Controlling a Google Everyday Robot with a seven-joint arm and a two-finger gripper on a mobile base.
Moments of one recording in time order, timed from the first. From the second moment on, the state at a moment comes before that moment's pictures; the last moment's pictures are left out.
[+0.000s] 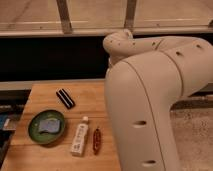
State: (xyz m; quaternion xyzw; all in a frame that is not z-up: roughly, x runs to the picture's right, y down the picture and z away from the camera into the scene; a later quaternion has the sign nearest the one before) arm 0.060 -0.058 0.810 -0.20 0.14 0.49 0.84
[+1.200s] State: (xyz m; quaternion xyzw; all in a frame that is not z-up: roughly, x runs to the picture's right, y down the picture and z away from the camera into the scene) arm 0.127 0.044 0.701 -0.21 0.13 0.52 0.82
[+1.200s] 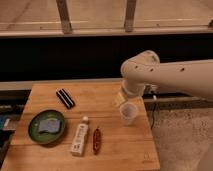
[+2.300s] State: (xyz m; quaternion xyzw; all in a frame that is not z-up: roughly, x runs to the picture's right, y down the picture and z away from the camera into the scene) arm 0.084 -0.034 0.754 -0.19 0.11 0.46 0.86
